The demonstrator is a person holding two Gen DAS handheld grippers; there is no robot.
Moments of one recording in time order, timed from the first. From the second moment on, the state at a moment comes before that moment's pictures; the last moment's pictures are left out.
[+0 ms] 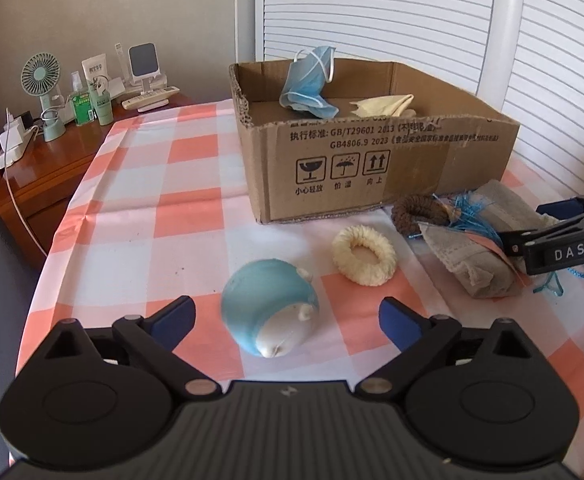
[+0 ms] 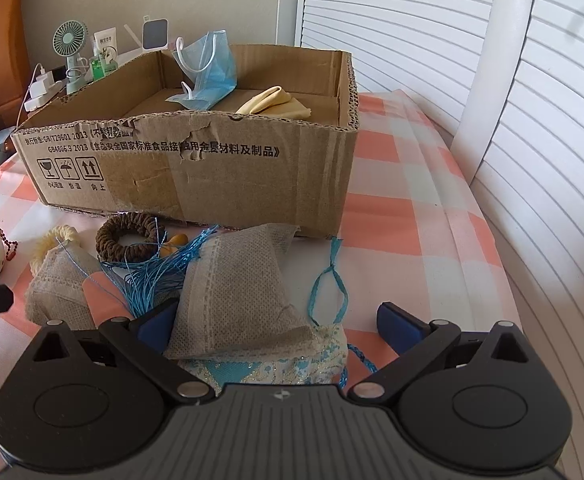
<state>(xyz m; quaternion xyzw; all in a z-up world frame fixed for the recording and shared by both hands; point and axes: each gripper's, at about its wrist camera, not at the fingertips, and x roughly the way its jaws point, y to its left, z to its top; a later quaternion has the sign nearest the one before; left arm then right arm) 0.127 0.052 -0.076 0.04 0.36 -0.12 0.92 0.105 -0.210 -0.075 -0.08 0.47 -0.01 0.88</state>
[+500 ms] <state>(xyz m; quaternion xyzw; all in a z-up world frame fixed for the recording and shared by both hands) 0.133 0.056 -0.071 0.06 0.37 -0.14 0.92 0.106 -0.210 -0.075 -0.08 0.47 -0.01 0.88</state>
